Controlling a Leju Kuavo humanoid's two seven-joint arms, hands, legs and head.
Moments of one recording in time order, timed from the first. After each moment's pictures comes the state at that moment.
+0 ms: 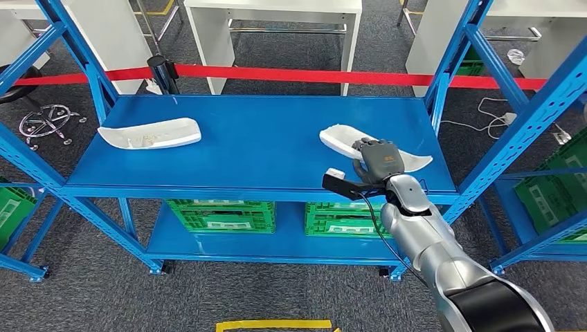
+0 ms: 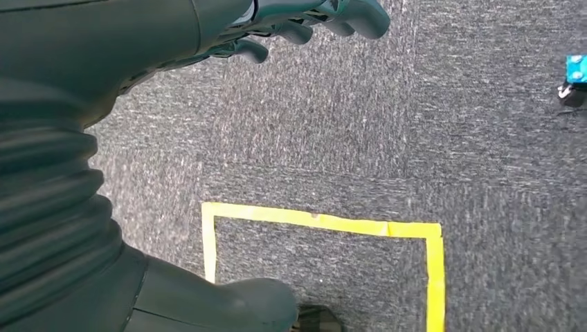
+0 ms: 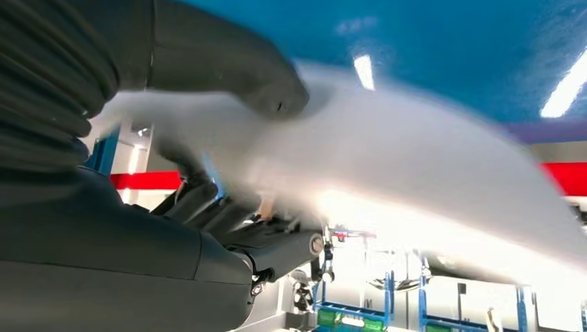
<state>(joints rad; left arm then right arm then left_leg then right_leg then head) -0.07 -0.15 0.32 -0.19 -0.20 0.44 -0.42 -0.72 0.01 0.45 -0.35 1.24 -0.20 -0.28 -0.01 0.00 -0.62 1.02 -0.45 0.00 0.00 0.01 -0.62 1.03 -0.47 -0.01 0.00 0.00</state>
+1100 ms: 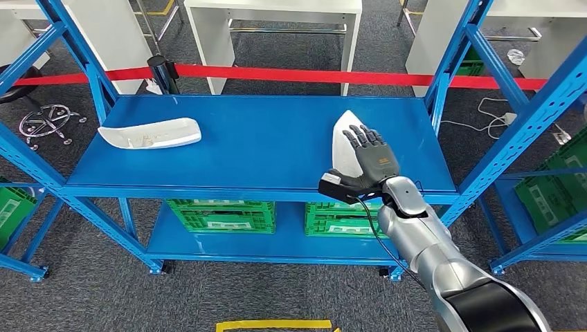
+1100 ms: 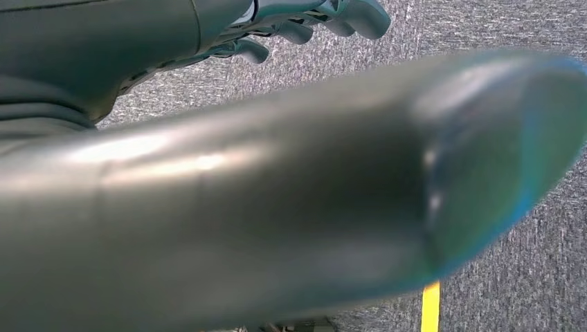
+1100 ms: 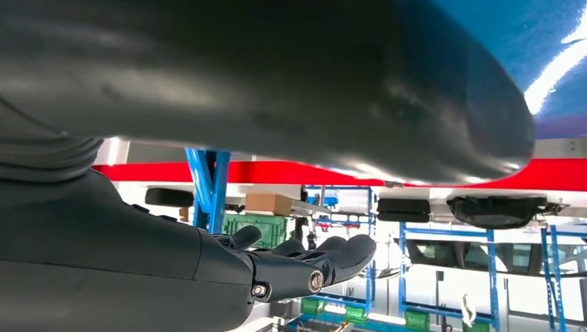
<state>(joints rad) -0.08 -0.16 0.35 -0.19 -0.20 0.46 -0.43 -0.71 0.03 0.45 -0.35 1.26 -0.23 -0.31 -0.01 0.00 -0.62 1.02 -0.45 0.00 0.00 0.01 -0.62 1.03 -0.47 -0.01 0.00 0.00</state>
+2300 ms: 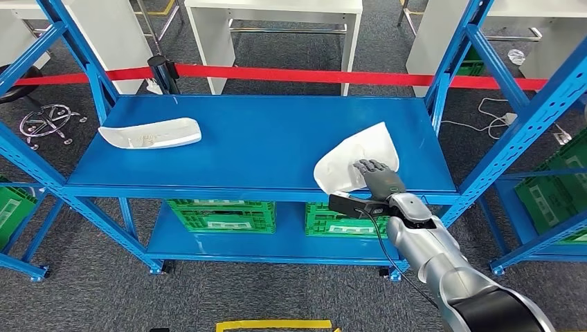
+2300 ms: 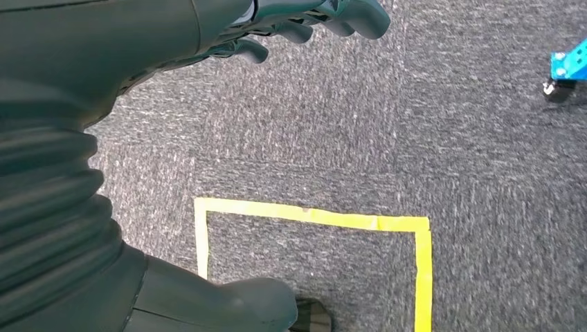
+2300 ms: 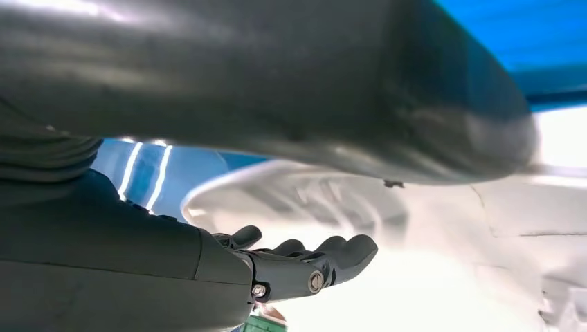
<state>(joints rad) -0.10 -0.16 0.35 -0.19 -0.24 0.44 -0.41 -0.67 -0.02 0.45 -0.31 1.24 0.05 -0.23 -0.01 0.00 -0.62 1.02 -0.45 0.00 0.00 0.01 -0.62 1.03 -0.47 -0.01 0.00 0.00</state>
